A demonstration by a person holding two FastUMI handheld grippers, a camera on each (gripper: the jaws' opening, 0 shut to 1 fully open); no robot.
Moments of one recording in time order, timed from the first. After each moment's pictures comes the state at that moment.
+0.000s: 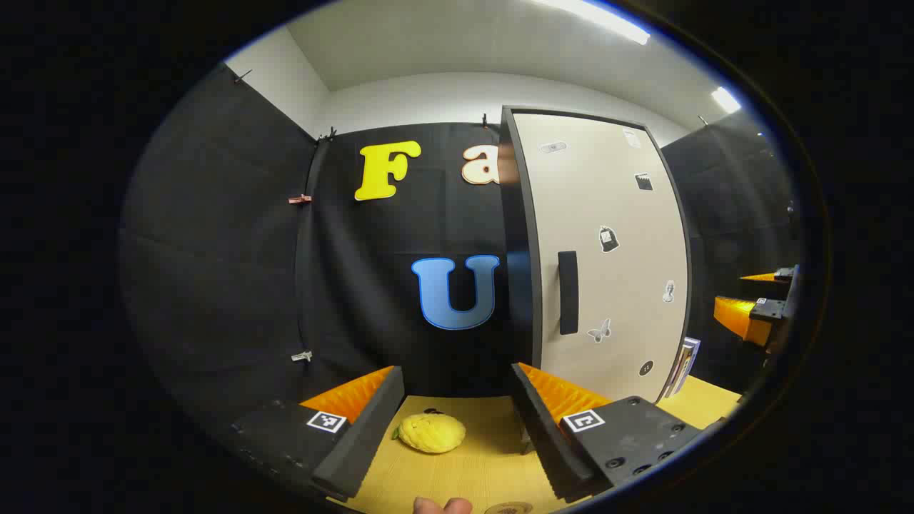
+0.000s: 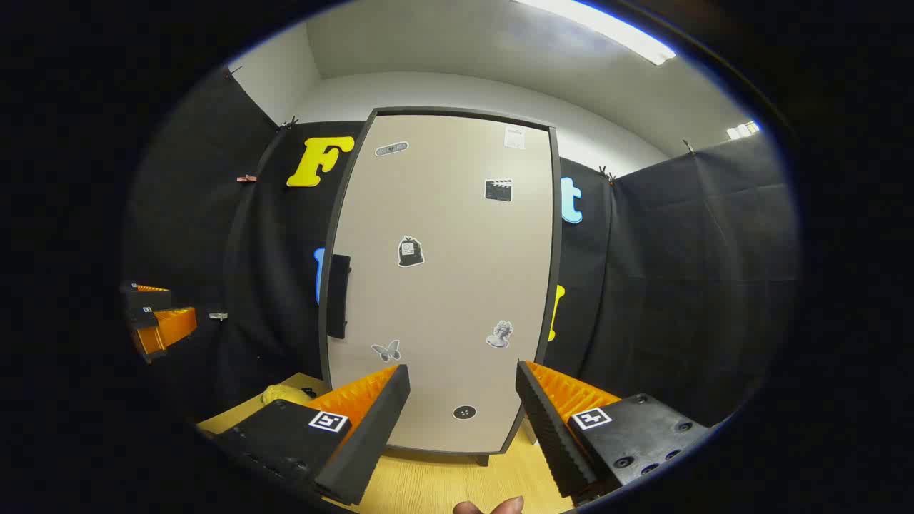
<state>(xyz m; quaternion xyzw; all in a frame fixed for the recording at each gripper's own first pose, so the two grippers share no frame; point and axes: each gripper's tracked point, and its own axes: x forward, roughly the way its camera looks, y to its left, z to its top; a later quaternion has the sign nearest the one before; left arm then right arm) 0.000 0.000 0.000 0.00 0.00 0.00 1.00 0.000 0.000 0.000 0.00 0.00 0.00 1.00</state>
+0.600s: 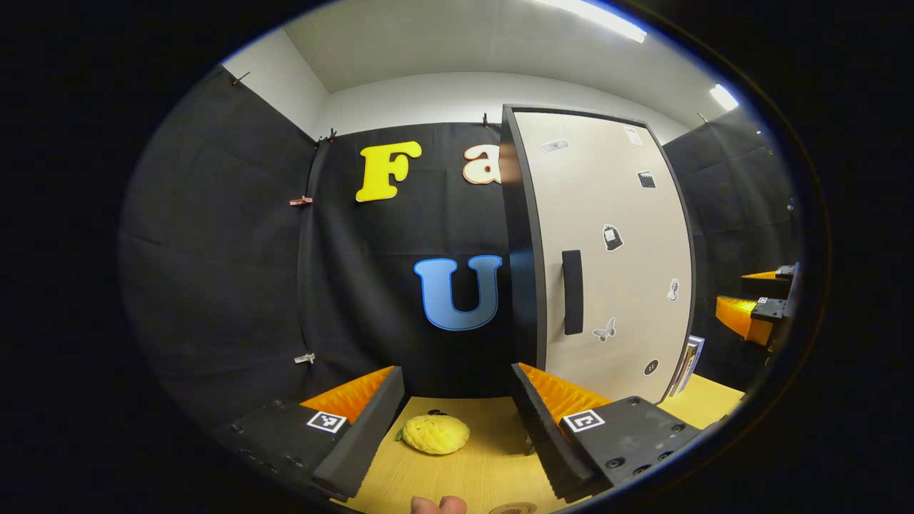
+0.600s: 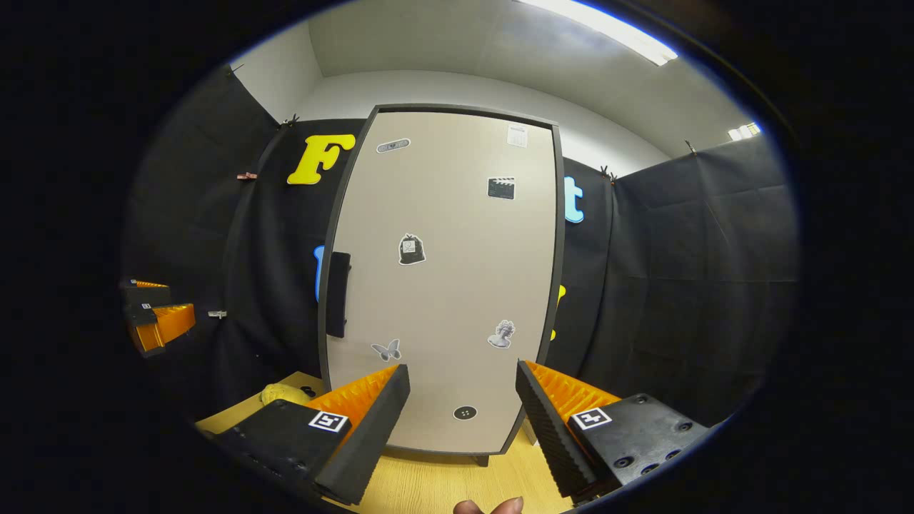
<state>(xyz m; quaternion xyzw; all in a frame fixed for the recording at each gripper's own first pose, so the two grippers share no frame) 0.007 0.000 -0.001 0.00 0.00 0.01 1.00 0.006 0.002 -0.003 0.00 0.00 0.00 1.00</state>
